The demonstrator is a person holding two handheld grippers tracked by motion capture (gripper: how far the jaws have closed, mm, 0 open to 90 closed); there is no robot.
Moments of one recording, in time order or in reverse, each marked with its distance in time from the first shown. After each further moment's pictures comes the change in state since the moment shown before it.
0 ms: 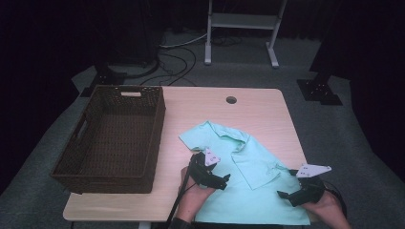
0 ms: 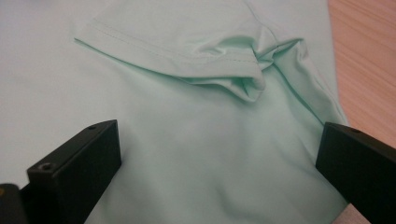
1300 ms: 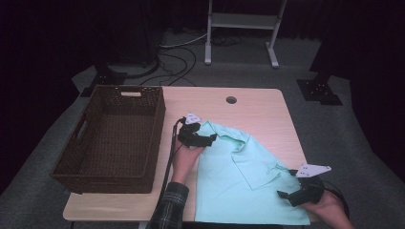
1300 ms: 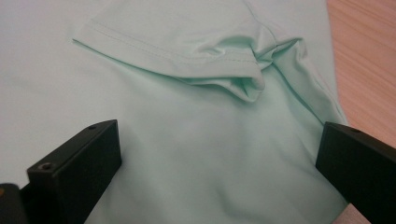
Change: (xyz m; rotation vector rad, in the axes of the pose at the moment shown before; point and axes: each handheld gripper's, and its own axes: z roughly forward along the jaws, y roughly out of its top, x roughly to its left) left arm 0.104 0.054 0.016 -0.122 -0.001 -0.165; right arm 0.001 0.000 0.000 0.003 -0.006 0.004
